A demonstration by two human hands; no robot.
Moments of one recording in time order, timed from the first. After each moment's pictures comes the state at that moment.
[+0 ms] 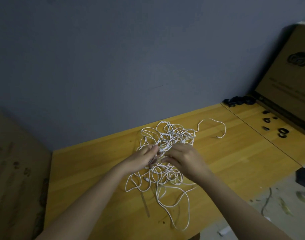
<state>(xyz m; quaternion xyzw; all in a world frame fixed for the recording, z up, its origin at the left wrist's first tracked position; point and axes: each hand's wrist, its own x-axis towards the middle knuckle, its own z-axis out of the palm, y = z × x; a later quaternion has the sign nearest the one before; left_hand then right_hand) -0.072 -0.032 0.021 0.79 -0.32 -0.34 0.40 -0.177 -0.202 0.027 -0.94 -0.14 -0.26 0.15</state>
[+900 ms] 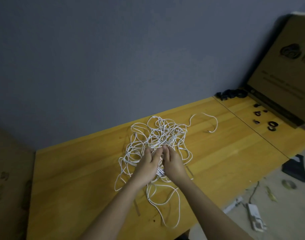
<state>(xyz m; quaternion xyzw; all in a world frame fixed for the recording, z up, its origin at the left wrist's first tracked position) -0.114 -0.085 -0.009 0.80 -0.19 -0.26 0.51 -0.165 -0.188 -0.013 -0.83 0.22 -0.13 0.49</state>
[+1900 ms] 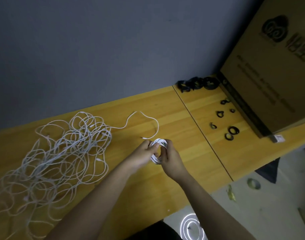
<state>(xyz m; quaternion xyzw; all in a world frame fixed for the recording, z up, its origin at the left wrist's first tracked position) -0.127 -0.513 -0.050 0.75 -0.11 -0.39 0.52 -0.206 -0.621 -0.061 -0.83 0.18 -0.04 0.53</state>
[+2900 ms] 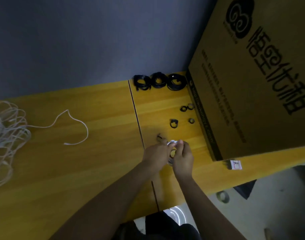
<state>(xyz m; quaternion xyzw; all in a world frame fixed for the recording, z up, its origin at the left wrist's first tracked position) -0.176 -0.892 -0.100 0.91 -0.26 -0.25 0.19 -0.237 -0.971 -0.131 -0.76 0.38 -0.13 0.51</state>
